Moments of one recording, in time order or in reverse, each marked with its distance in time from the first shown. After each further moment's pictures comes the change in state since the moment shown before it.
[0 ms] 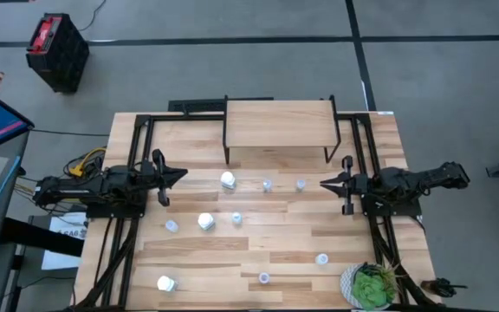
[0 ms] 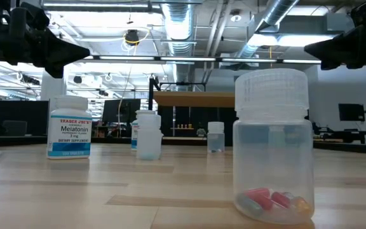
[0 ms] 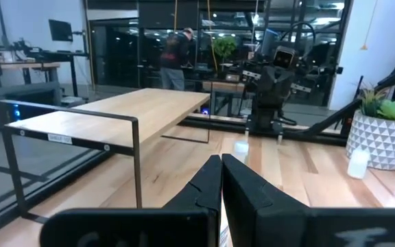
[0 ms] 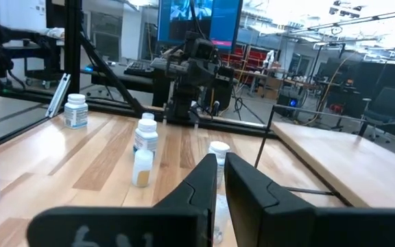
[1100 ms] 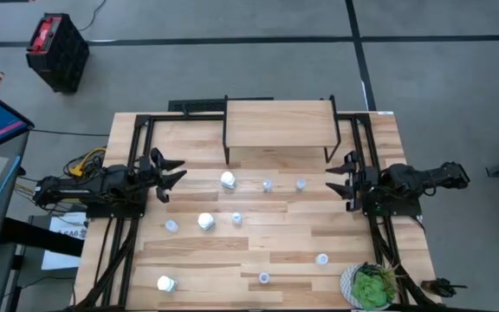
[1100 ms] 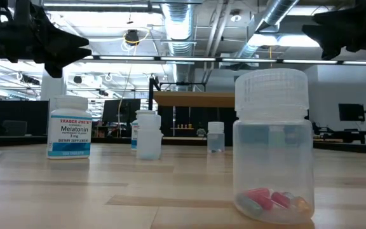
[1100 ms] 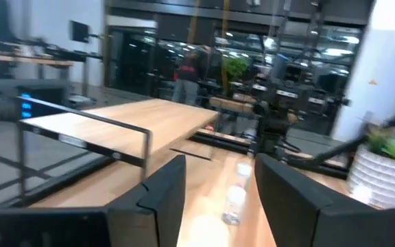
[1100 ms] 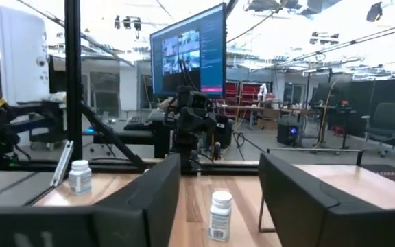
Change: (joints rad) left arm 0.000 0.000 0.000 0.063 -0.071 -0.093; right arm 0.000 0.000 0.022 0.170 0.013 0.092
